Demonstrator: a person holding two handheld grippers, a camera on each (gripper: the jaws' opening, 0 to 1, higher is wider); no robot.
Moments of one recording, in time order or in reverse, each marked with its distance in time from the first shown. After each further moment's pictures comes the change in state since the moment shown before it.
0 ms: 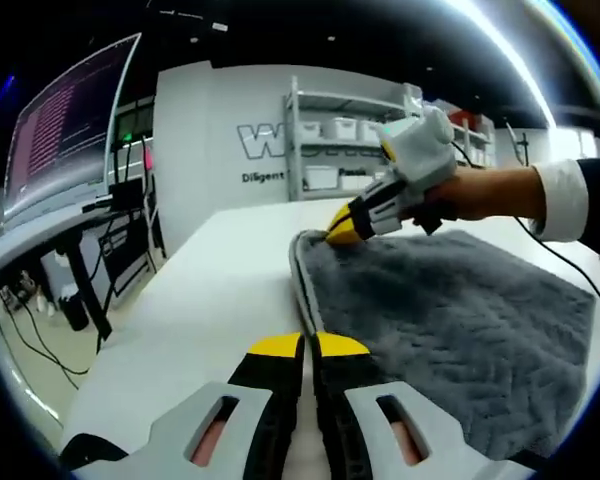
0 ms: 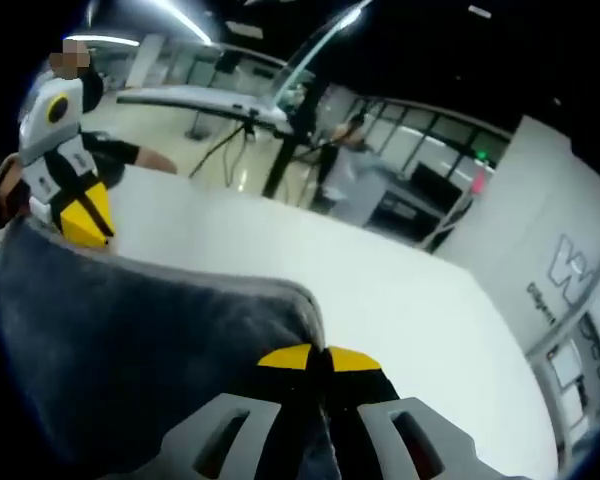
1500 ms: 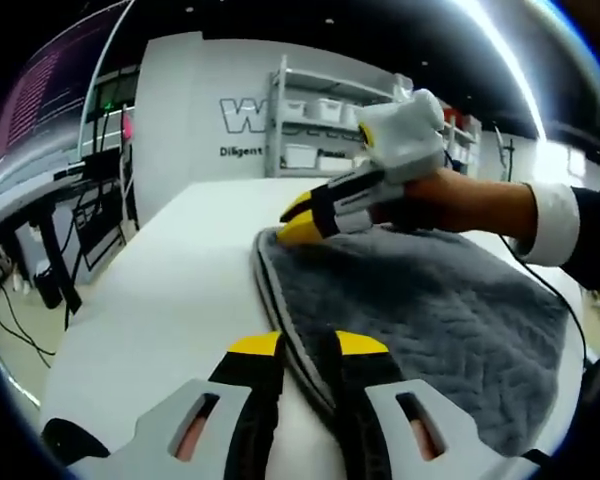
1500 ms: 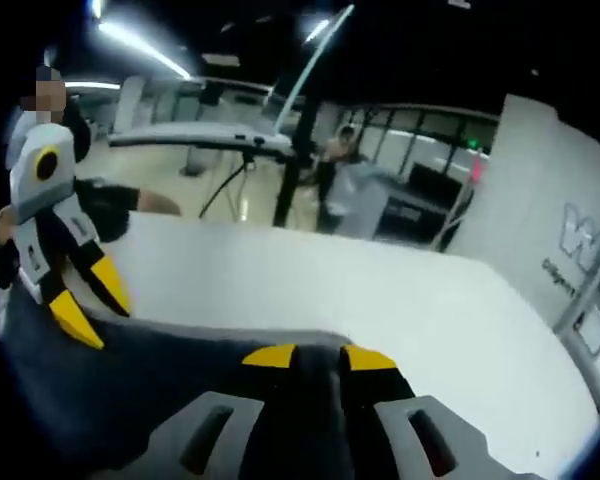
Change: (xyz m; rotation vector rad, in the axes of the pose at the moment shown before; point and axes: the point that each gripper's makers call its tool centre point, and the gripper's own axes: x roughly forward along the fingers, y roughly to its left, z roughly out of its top) left arm 0.000 -0.021 -0.013 -0.064 0.103 -0.124; right arm 0.008 0.035 0.028 0.176 -0.079 0.047
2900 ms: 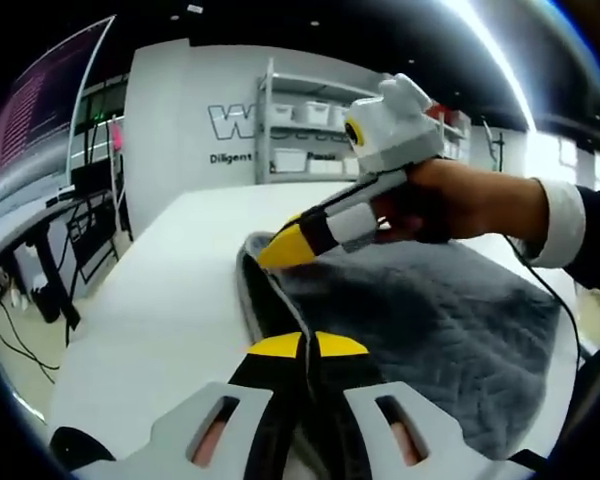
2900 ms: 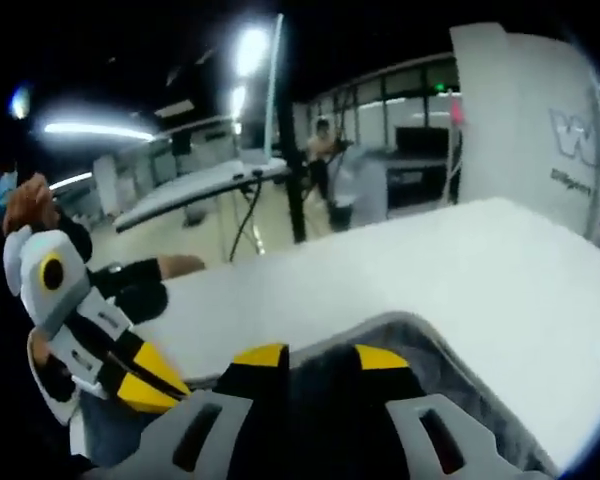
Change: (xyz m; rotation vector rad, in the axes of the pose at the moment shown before) left arm -0.006 -0.021 0.012 0.046 -0.014 -0.029; right arm -0.019 0.044 0.011 0.375 0.002 0.099
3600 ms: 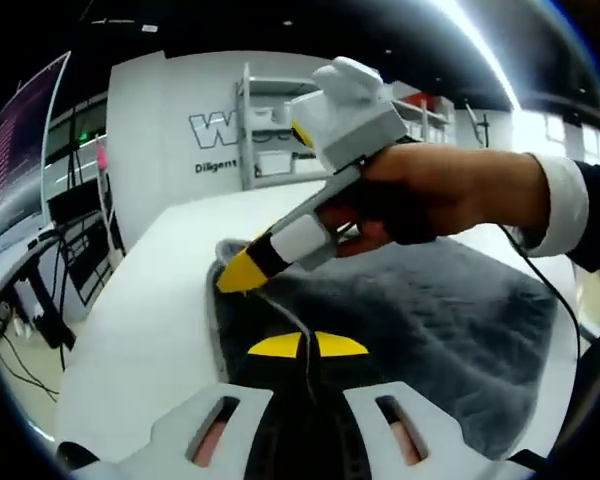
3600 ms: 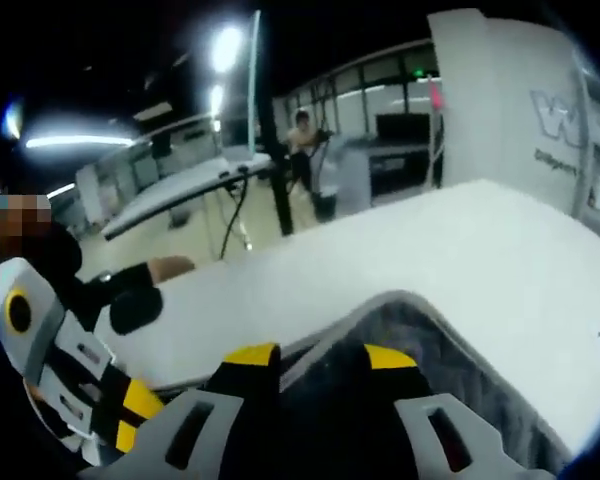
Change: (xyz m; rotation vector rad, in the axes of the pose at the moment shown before) left arm 0.007 -0.037 0.012 0.101 0.004 -0.022; right arm -0.006 -0.004 -0.006 0.052 0.051 -0.064
